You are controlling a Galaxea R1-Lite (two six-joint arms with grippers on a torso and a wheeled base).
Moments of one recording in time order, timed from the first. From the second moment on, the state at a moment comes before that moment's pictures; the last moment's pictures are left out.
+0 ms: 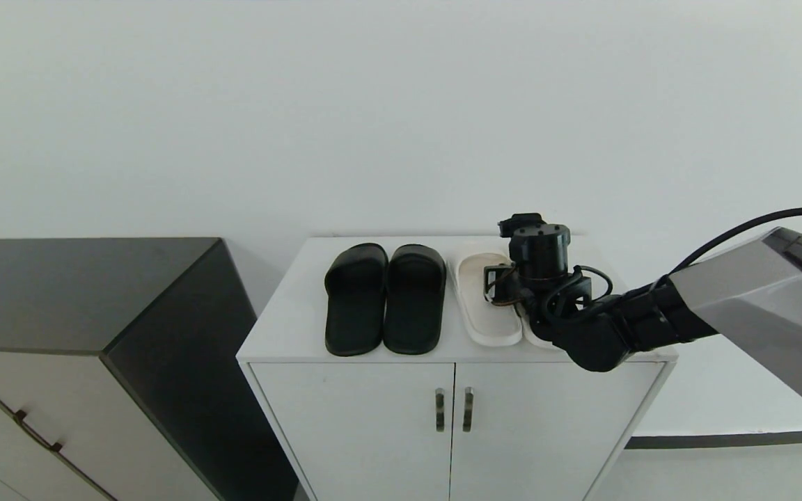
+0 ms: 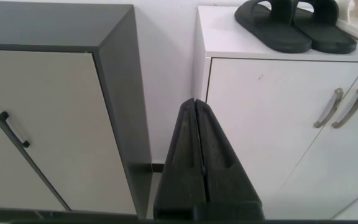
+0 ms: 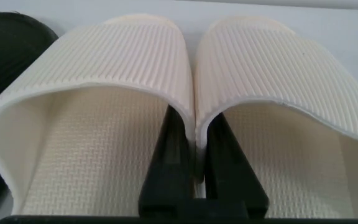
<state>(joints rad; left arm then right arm) 0.00 0.00 0.00 0.00 0.06 -0.01 0.59 2.21 -1.38 -0.63 -0.52 0.13</state>
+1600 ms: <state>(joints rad) 0.00 0.00 0.00 0.00 0.02 -0.02 0.88 1.51 -0.60 -0.63 -0.15 0.06</state>
